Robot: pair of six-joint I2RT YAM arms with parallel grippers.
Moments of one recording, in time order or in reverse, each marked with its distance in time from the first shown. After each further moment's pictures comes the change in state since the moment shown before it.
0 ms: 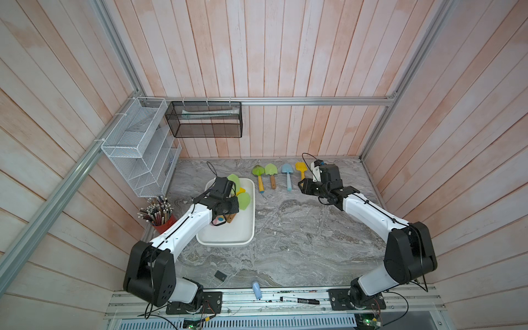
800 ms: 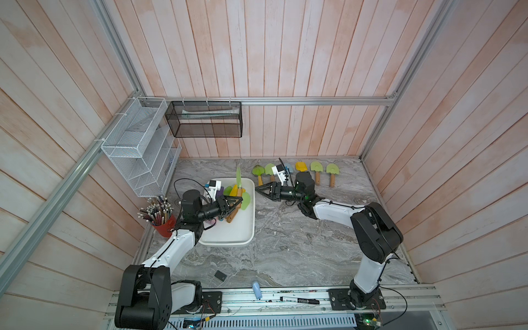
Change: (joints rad) left arm 0.232 -0.161 -0.423 1.016 0.962 -0.653; right arm 0.229 0.292 -0.027 0.882 -0.645 0.601
